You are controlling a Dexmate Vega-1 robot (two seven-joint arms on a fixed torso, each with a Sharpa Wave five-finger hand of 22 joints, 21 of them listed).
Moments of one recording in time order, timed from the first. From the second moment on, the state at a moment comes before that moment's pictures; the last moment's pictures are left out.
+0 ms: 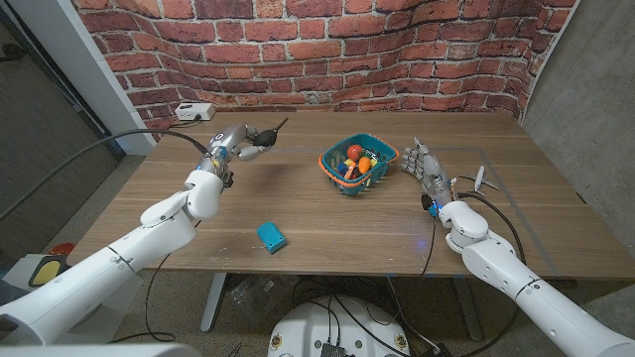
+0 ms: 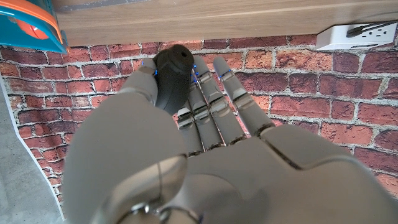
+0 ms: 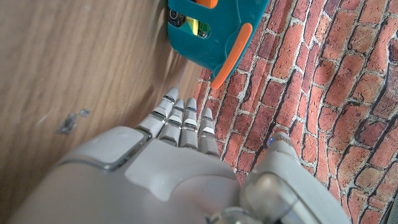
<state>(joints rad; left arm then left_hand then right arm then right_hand) 0.98 0.88 0.42 -1.87 0.35 0.25 0.40 1.01 0.04 0.35 -0.09 0.17 0.89 0.01 0.22 0.19 0.95 -0.10 0.19 0.20 0.94 -0.13 0.19 0.17 0.69 -0.07 0.37 0.19 -1.05 -0.57 -0.37 -1.58 0.56 0.19 -0.21 0.19 0.01 0.24 -0.11 0.18 0.26 0.09 0.20 0.19 0.30 0.14 0.23 0.19 0.21 0.09 0.19 0.18 0.25 -0.02 0.39 0.17</state>
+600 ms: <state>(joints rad) 0.95 0.89 0.44 -1.89 0.35 0.29 0.37 0.92 0.01 0.31 -0.06 0.17 0.86 0.02 0.20 0.19 0.90 -0.09 0.18 0.20 0.89 -0.12 0.18 0.18 0.65 -0.06 0.35 0.19 -1.06 -0.57 -0.36 -1.57 0.57 0.21 -0.21 0.19 0.01 0.23 -0.11 0.18 0.26 0.09 0.20 0.19 0.31 0.14 0.23 0.19 0.21 0.09 0.19 0.18 0.25 -0.01 0.39 0.17</state>
